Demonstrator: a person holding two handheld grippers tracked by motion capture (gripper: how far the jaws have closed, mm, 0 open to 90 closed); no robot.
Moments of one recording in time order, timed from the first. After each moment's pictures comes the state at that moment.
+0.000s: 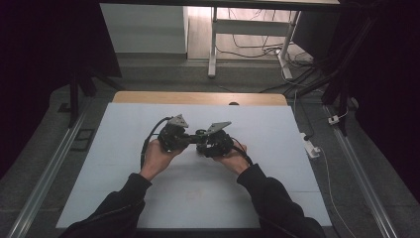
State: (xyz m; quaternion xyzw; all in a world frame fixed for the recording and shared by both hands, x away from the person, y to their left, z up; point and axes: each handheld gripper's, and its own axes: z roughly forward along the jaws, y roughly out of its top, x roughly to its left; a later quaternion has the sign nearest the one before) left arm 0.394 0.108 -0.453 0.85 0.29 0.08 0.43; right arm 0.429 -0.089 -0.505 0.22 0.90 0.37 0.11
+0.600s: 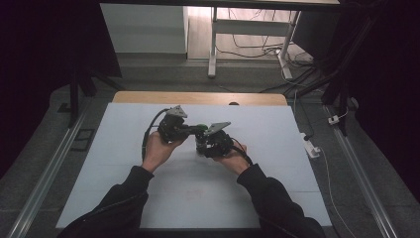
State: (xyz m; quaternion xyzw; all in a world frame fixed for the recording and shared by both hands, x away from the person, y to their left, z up) left arm 0.417 0.112 -0.441 0.84 0.31 0.09 0.44; right arm 0.429 -0.089 -0.505 0.21 0.90 0.37 0.11
